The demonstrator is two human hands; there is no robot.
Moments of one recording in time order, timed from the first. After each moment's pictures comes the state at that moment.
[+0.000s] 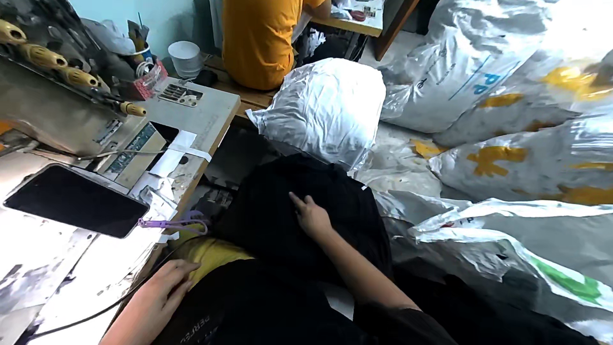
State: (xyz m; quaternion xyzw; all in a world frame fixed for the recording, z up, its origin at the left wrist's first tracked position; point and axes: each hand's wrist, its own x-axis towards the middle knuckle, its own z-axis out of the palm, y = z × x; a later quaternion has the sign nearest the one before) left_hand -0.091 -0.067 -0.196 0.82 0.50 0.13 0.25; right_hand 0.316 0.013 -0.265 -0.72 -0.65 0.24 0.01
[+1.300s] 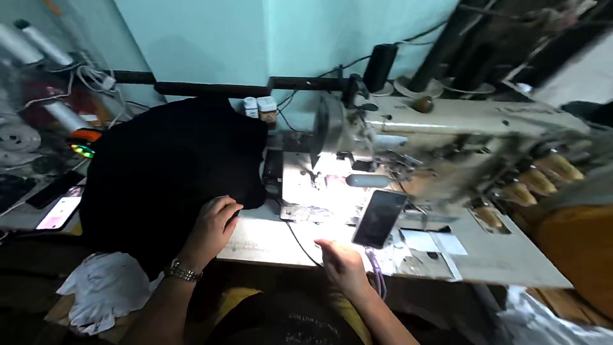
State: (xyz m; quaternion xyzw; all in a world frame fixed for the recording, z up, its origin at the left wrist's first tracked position) left_hand -0.243 -0.262 -0.132 0.40 0.87 0.25 -0.14; right_hand -0.041 0.027 -0.191 0.02 -0.90 0.26 0.35
